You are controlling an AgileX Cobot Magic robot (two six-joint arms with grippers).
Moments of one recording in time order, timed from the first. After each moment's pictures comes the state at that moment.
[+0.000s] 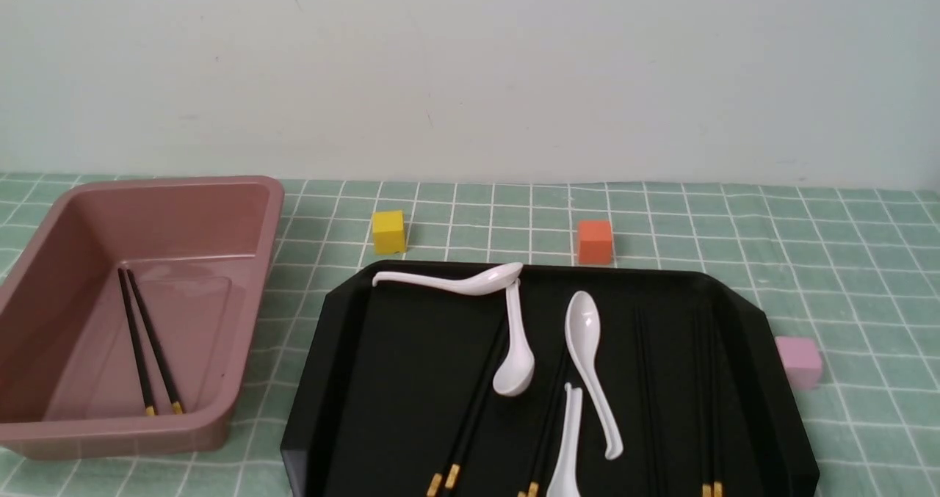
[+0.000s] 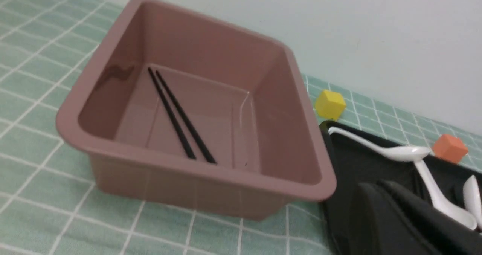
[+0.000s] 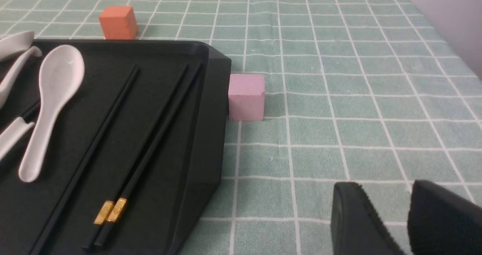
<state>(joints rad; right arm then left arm) -0.03 -0.01 0.02 -0.03 0.37 0.09 0.02 -0.01 -0.14 -0.17 0.44 -0.24</state>
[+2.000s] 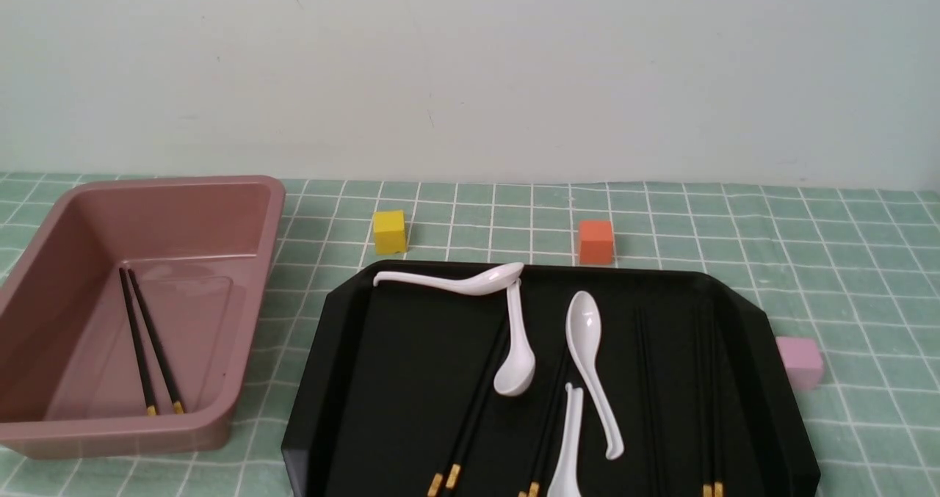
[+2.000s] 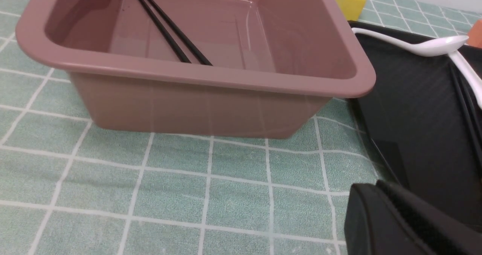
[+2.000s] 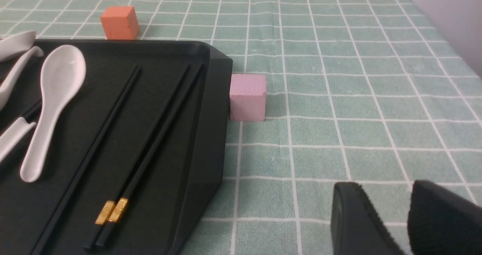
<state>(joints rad) -0.03 -0.01 0.02 -0.03 0.37 0.09 -0.17 -0.01 0.03 0.03 0.39 -0.31</state>
